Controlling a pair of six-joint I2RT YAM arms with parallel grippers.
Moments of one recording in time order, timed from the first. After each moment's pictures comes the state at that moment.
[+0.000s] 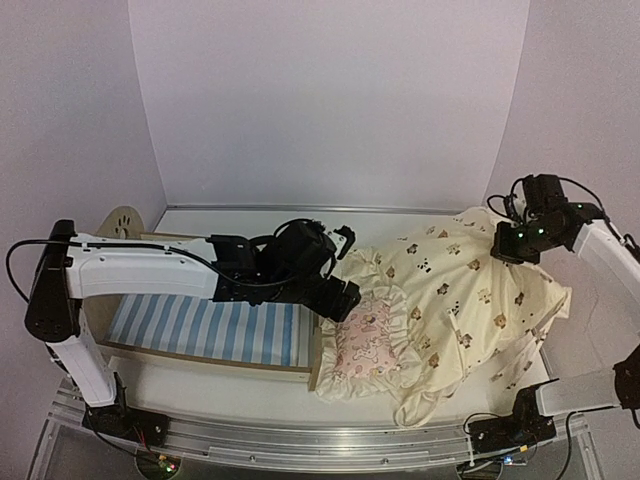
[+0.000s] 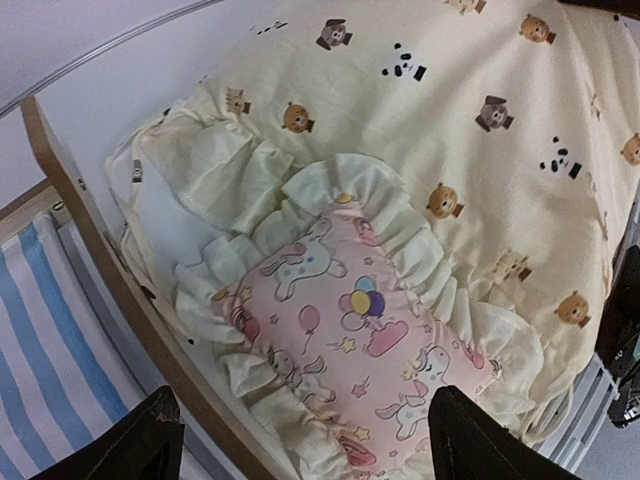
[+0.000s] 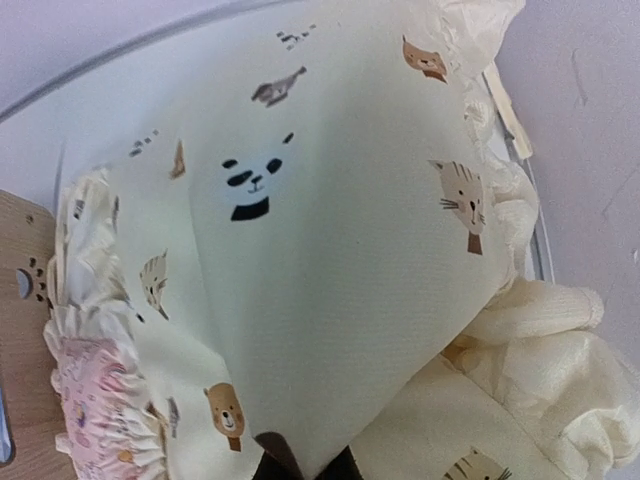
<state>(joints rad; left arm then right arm) -1.18 1.74 1.40 -0.37 -0.23 -0.39 0.11 1.20 1.14 -0.86 0.01 0.26</state>
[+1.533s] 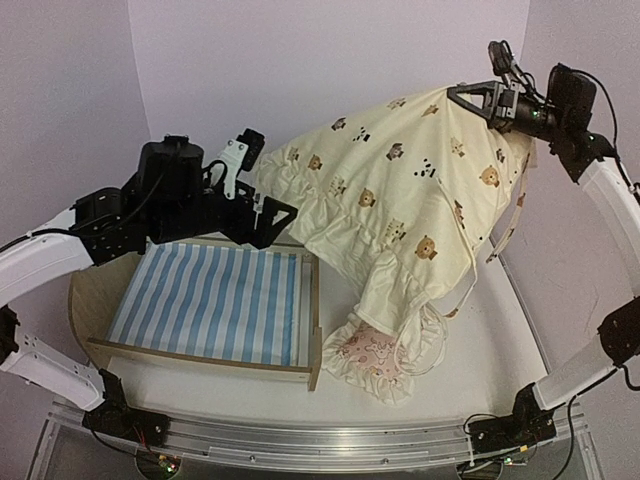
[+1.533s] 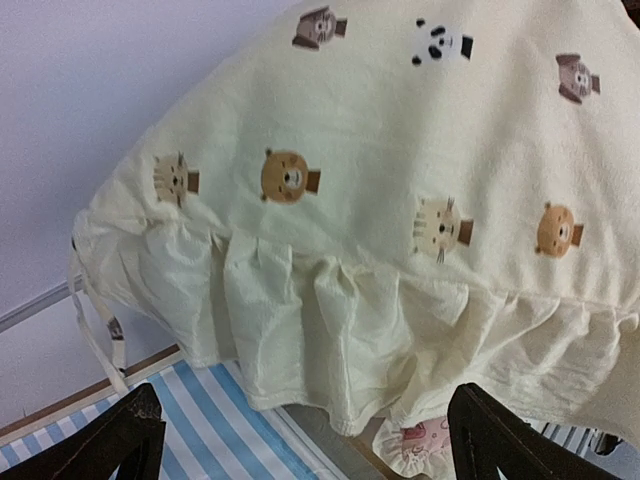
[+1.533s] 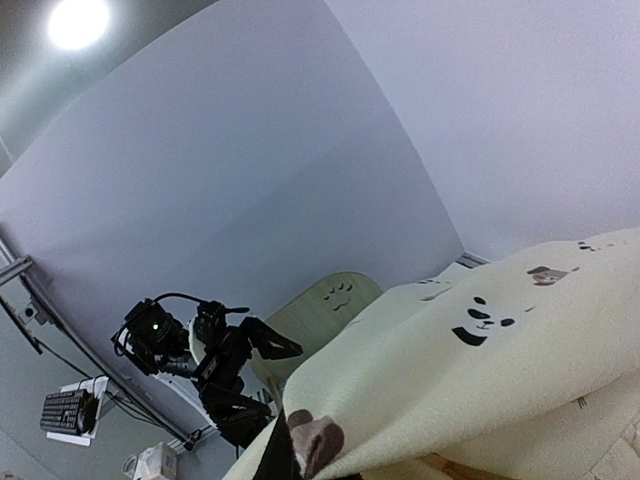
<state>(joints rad) -1.02 1.24 1.33 -0.41 -0.22 -0.15 0.18 1.46 1.79 -0.24 -1.02 0.62</state>
